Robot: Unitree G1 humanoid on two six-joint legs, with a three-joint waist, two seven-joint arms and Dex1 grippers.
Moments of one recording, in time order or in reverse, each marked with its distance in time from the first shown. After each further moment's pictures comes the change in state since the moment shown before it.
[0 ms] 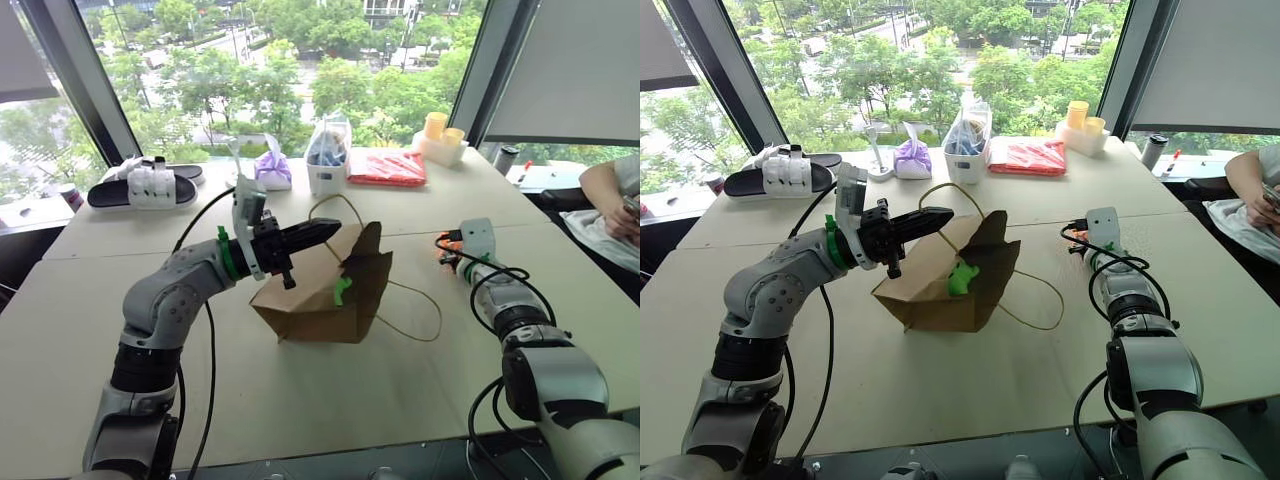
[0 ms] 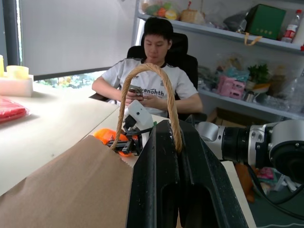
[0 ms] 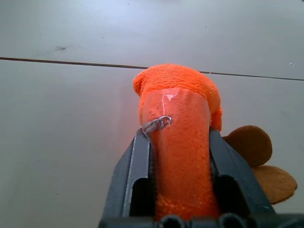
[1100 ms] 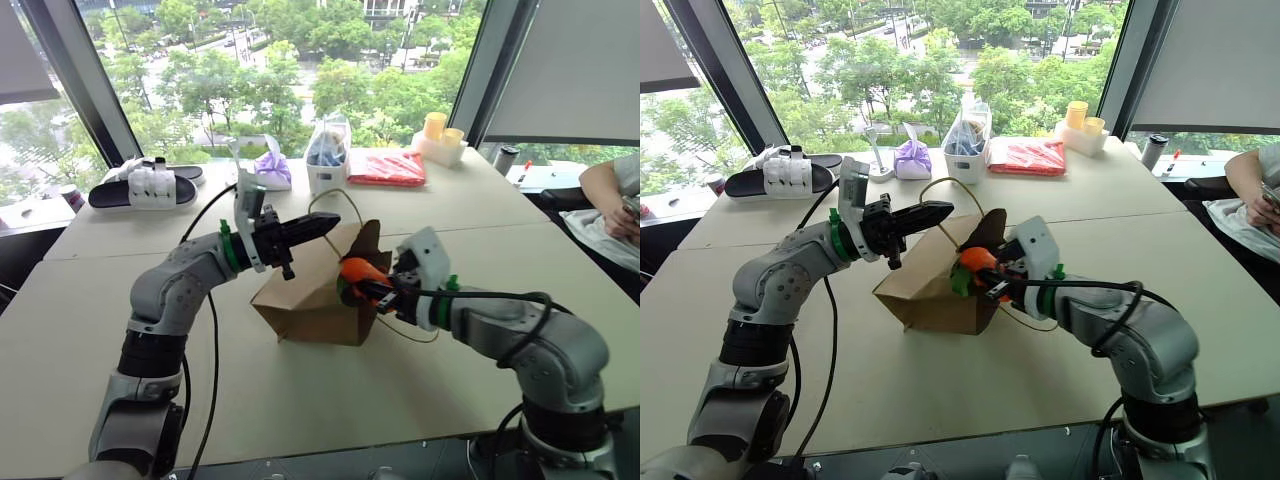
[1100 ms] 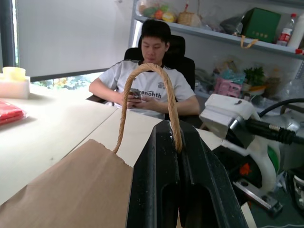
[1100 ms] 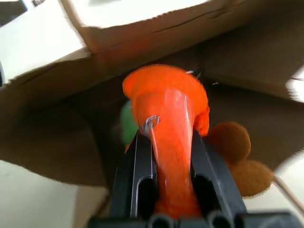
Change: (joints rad) left arm -0.060 -0.012 0.000 0.114 0.026 -0.032 -0.058; right arm 0.444 0.084 0.117 -1.787 0.598 1.218 0.105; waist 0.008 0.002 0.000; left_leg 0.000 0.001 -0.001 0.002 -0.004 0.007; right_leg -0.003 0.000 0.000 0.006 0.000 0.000
